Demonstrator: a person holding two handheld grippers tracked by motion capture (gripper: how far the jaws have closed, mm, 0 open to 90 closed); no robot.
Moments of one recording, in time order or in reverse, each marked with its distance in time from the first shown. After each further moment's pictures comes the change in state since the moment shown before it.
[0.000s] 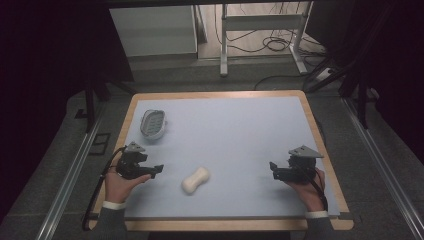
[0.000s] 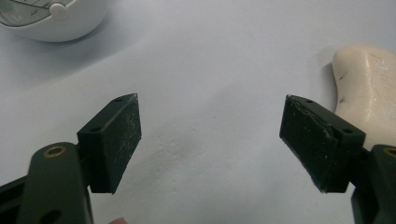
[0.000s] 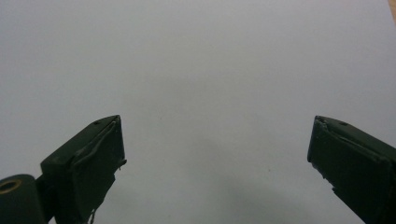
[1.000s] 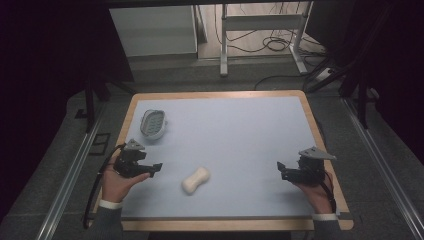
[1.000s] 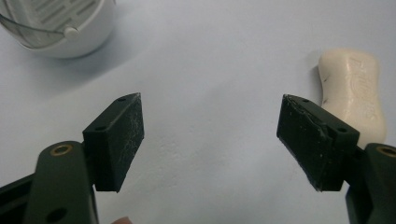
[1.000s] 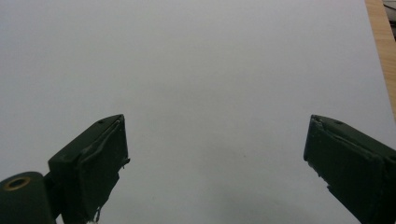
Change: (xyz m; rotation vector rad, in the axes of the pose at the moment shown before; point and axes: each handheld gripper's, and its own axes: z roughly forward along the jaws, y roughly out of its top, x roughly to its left) left arm -0.010 0.016 -0.022 0.011 0.029 0.043; right arm -0.017 -0.005 -0.018 -0.022 0.004 0.044
